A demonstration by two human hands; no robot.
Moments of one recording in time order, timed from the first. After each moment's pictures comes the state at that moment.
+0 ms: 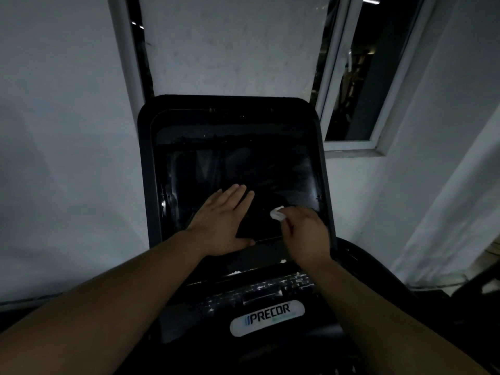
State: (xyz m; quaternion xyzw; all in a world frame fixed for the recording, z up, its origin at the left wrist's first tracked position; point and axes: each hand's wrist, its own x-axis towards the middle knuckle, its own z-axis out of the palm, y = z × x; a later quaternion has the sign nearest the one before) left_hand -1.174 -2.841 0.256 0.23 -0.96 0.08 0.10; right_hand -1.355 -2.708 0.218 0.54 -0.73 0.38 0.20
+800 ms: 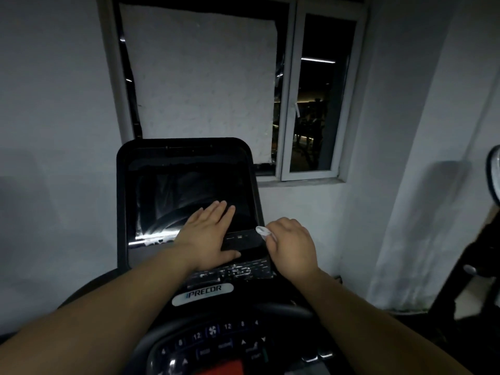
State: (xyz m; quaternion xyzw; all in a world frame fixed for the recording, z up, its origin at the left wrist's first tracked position) left_hand -1.206 -2.571 0.320 0.29 -0.95 0.09 0.12; right_hand -1.401 -2.450 0.274 0.57 -0.71 0.33 0.25
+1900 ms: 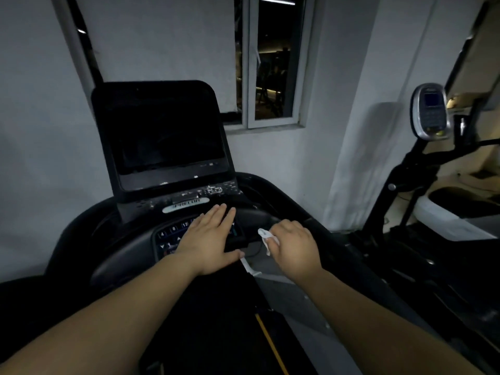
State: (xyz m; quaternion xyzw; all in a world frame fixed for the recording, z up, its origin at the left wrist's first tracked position) left_hand -1.102 -2.312 0.222 0.24 -0.97 -0.02 0.06; right_hand -1.272 -2.159 0.181 0.52 -0.79 0.25 0.18
